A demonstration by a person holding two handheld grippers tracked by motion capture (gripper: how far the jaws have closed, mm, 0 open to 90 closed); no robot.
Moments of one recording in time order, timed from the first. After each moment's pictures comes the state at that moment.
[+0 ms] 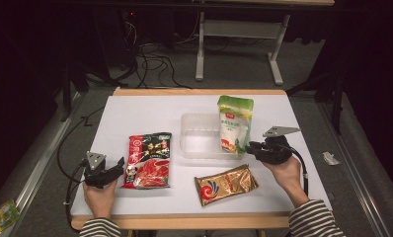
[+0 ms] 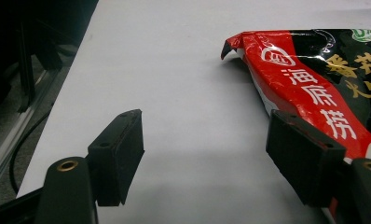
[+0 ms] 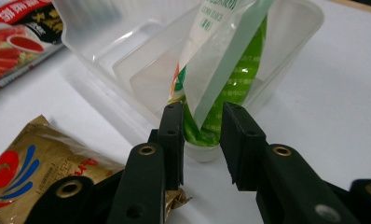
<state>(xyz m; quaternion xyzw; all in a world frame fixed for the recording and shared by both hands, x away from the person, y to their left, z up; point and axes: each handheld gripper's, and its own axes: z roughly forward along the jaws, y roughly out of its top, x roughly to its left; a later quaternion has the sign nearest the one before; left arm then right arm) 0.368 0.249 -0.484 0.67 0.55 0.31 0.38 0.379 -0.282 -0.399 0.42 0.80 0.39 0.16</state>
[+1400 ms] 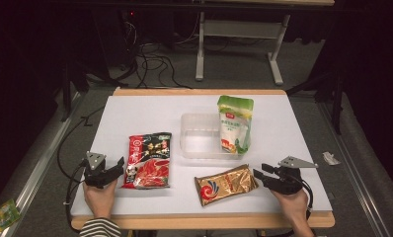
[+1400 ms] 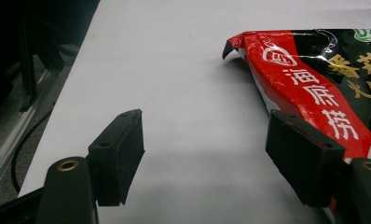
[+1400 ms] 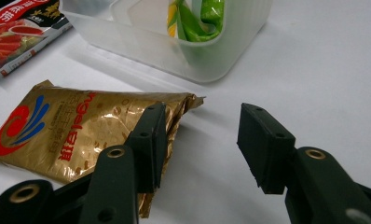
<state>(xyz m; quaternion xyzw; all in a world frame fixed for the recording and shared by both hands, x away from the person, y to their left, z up) 0.368 0.249 -0.484 0.67 0.56 0.31 0.38 0.310 -0.306 -0.452 0.49 0.74 0.43 0.16</state>
